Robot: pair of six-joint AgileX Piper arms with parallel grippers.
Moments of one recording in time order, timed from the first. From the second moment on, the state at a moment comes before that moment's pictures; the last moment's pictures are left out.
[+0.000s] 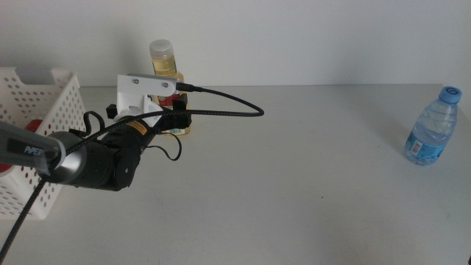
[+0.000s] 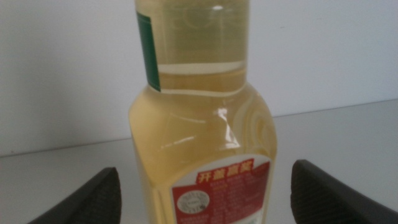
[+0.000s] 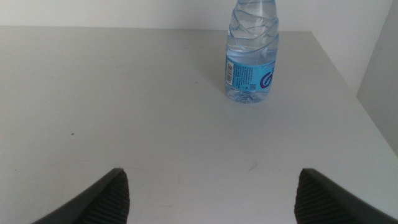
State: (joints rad) left arm -0.30 1.97 -0.90 -0.16 -0.82 0.06; right arm 0.00 -0.01 0.03 0.04 0.32 -0.03
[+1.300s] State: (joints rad) left arm -0.28 2.19 -1.12 -0.13 -0.88 0.06; right arm 0.00 -0.01 0.03 0.04 0.32 -0.03
